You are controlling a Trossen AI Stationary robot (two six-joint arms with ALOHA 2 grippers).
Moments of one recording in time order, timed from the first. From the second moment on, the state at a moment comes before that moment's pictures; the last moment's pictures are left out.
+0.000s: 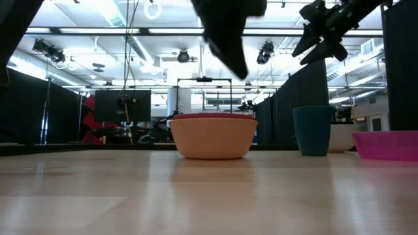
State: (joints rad) left arm -0.08 2.00 1.88 -0.91 -0.17 0.07; right arm -0.56 0.84 0.87 -0.55 0.10 0.34
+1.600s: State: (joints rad) left arm 0.14 1.47 1.54 -0.59 0.11 -0.17; right arm -0.61 1.14 0.78 -1.02 0.20 -0.01
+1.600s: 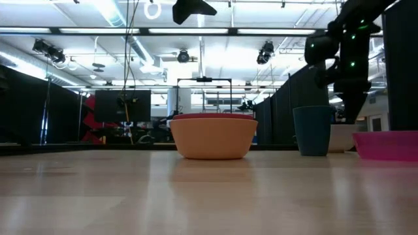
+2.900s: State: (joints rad) left arm 0.14 1.47 1.54 -0.60 0.10 -0.21; right arm -0.70 1.18 0.82 -0.94 0.18 -0.23
